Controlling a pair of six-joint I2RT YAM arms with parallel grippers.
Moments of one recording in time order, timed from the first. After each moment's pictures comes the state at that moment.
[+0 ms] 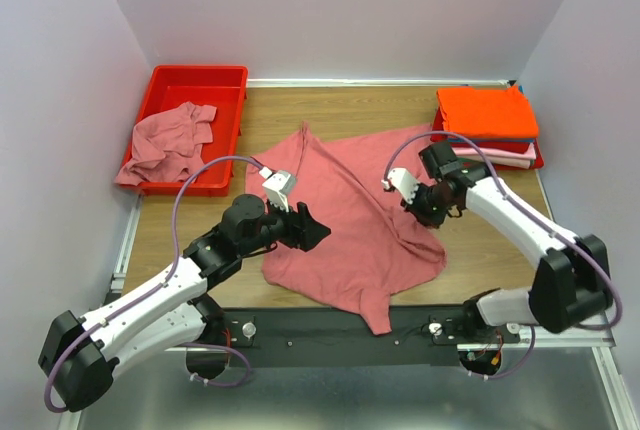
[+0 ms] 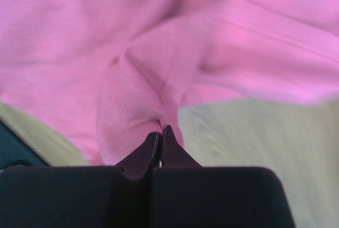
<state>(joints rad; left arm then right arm) -0.77 0.83 0.50 0.01 0.19 -0.53 0.38 1.39 0.96 -0.87 -0.26 -0.73</state>
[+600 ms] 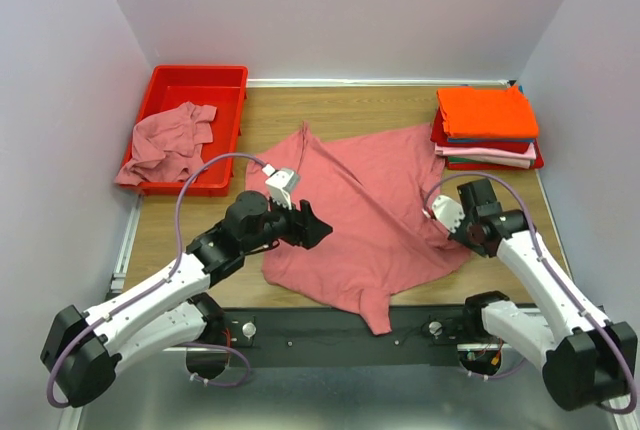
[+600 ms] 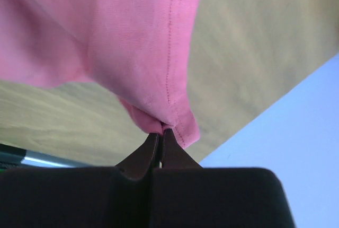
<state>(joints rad) -0.77 0.85 0.51 0.00 0.19 -0.53 0.24 0.98 0.70 -0.90 0.21 -0.80</state>
